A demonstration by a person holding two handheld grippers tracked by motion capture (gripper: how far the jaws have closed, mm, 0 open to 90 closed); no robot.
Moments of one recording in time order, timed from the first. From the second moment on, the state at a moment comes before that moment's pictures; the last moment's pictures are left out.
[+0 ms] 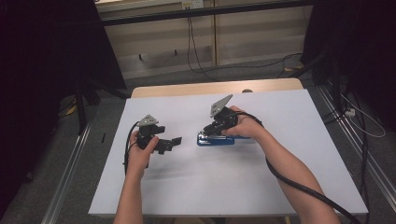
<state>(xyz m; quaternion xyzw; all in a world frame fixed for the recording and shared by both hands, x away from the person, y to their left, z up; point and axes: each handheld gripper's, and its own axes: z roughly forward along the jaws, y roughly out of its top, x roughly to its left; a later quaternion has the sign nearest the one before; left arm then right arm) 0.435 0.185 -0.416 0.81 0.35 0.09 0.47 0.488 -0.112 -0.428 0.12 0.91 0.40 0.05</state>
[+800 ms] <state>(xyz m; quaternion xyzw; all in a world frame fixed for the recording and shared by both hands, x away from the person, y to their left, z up) 0.436 0.184 -0.417 0.81 0.35 0.09 0.47 0.491 -0.108 -0.432 0.10 0.91 0.40 0.04</state>
